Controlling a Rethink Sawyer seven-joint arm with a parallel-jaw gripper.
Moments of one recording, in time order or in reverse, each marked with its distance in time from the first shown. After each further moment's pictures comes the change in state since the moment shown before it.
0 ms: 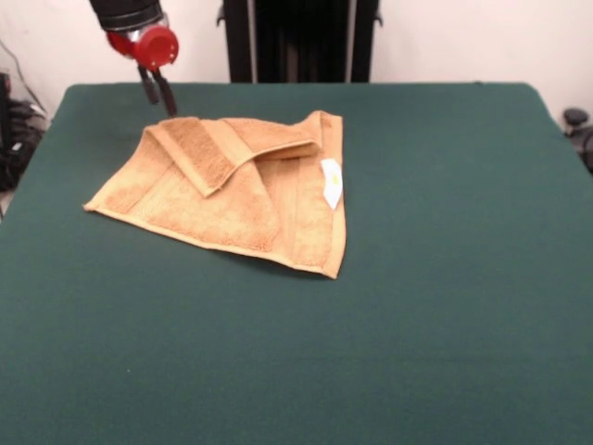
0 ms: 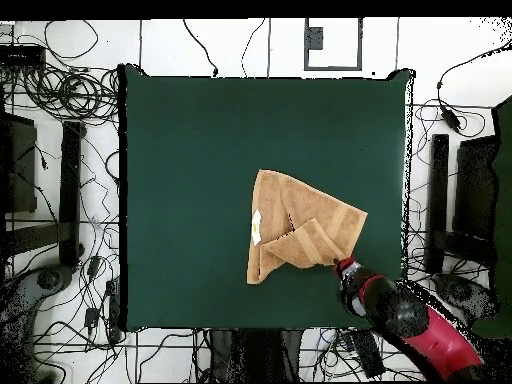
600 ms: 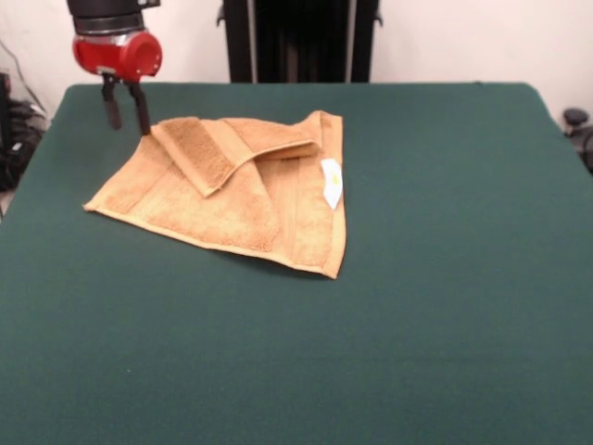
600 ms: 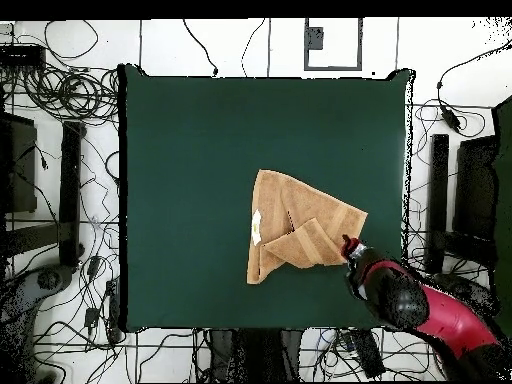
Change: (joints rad) arm -0.036 -0.012 0.125 -0.082 -0.239 -0.098 0.000
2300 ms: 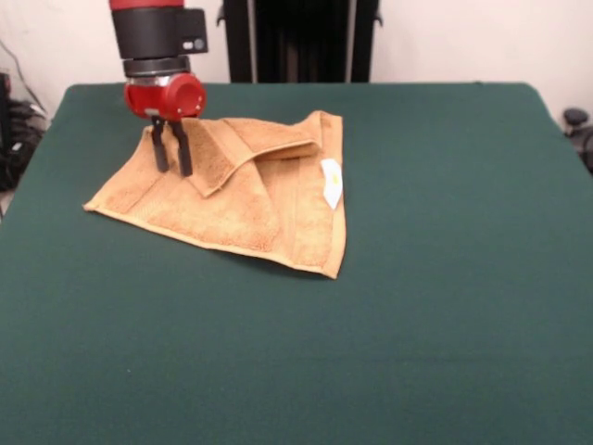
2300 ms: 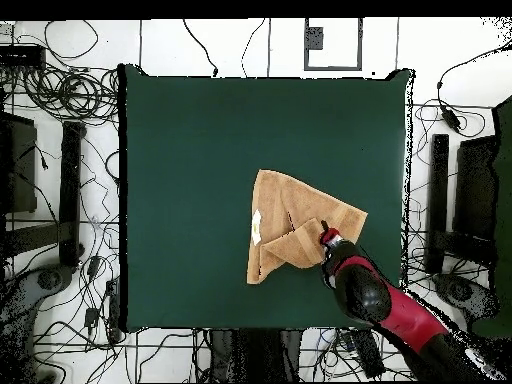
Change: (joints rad) arm 0.025 0.171 -0.008 0.064 0.149 -0.311 0.000
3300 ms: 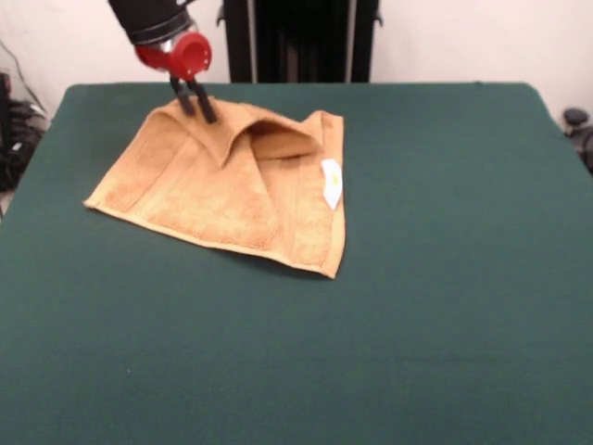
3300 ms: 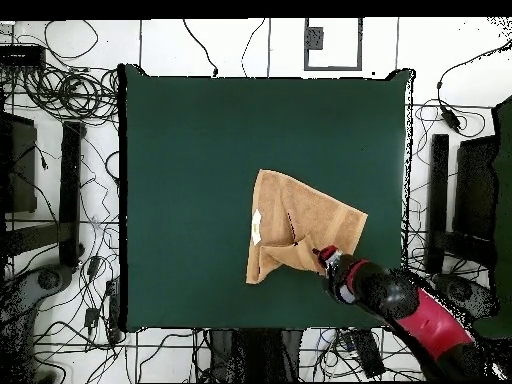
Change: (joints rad) arm 0.005 -0.130 -0.006 0.006 0.130 0.539 0.000
